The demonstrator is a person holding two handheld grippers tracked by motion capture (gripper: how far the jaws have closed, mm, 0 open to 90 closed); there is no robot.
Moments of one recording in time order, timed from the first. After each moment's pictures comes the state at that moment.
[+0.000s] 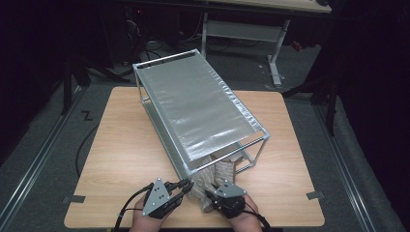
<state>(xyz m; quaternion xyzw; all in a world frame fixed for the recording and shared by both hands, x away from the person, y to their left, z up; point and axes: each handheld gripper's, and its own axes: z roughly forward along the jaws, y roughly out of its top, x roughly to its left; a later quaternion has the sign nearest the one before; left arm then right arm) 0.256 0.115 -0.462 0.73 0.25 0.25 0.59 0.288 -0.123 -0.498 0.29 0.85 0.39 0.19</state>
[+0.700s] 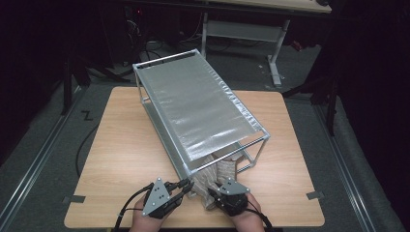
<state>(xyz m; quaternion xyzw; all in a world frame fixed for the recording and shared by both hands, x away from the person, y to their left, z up) 0.256 0.115 -0.461 0.73 0.24 0.25 0.59 0.296 -0.134 -0.497 0.32 0.84 0.39 0.20</state>
